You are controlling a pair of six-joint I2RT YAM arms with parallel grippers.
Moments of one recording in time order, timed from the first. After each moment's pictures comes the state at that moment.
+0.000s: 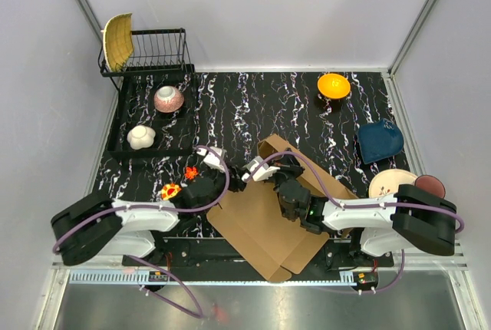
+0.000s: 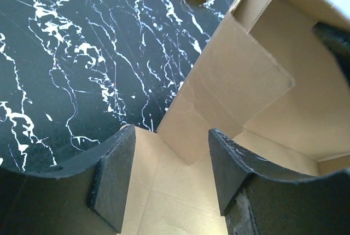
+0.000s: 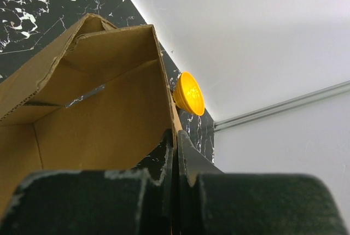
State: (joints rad) left arm -1.00 1.21 0.26 0.84 -0.42 -0.43; right arm 1.20 1.34 0.47 0.82 1.04 -0.93
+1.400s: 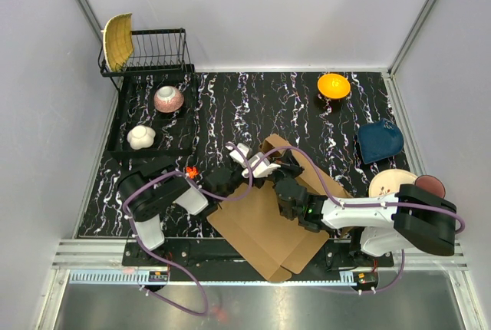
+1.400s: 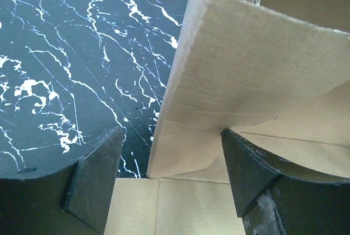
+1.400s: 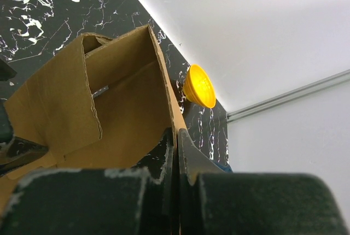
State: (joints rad) left arm -0.91 1.78 0.41 1.29 -0.15 -0.23; right arm 1.20 1.34 0.50 0.73 1.06 -0.80
